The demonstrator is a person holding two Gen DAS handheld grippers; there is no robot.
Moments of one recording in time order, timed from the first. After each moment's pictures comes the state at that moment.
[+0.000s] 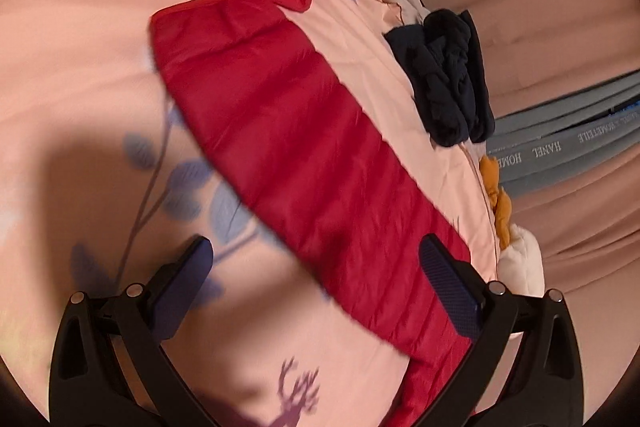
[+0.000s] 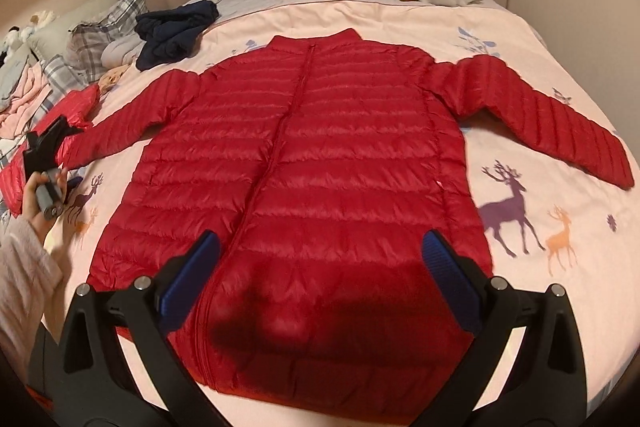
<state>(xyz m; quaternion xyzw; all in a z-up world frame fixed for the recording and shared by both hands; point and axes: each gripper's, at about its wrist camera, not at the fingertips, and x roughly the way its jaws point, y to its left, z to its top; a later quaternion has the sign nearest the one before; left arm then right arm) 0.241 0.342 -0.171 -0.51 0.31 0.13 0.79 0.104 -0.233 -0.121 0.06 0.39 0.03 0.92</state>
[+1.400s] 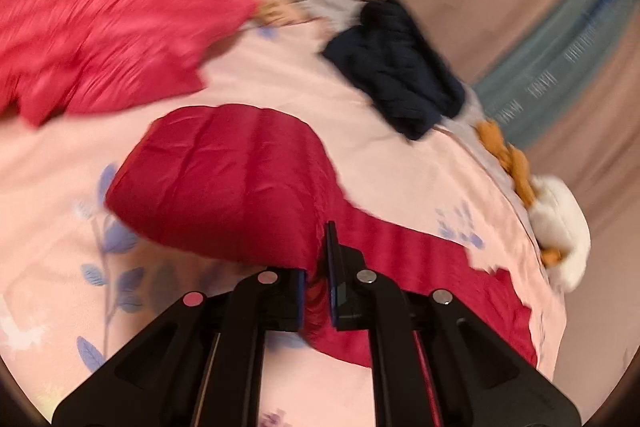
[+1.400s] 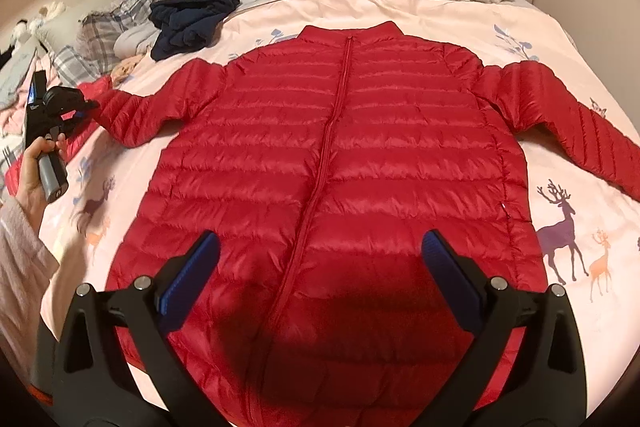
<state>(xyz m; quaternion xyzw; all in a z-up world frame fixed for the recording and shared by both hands) 0.287 0.293 -0.085 -0.31 0.32 0.11 0.89 0.141 -0.195 -0.122 0.06 0.41 0.05 0.91</state>
